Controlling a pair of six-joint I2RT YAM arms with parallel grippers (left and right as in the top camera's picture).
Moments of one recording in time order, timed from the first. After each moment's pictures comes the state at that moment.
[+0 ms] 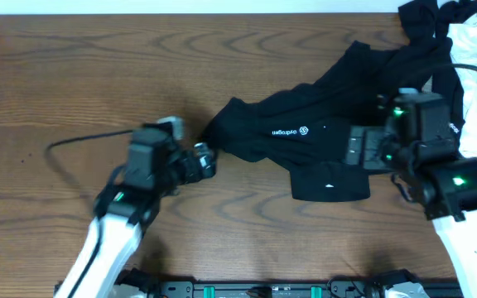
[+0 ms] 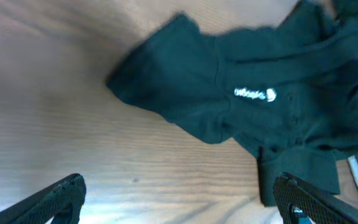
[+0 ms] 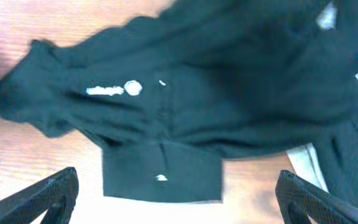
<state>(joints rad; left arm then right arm) -0.27 1.10 0.66 -0.38 0.26 -0.55 0.19 1.11 1.19 -1.03 0.09 0.24</state>
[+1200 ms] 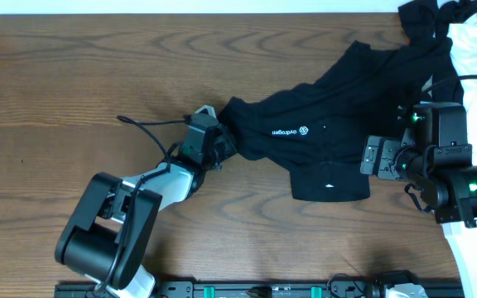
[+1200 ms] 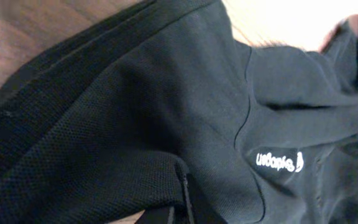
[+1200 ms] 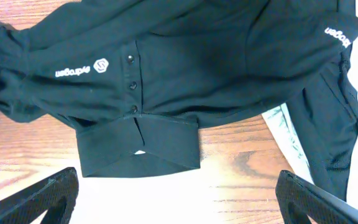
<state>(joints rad) -0.40 1.75 0.68 0.31 0.20 -0.86 0.12 1.08 1.19 -1.13 0.09 0.25</state>
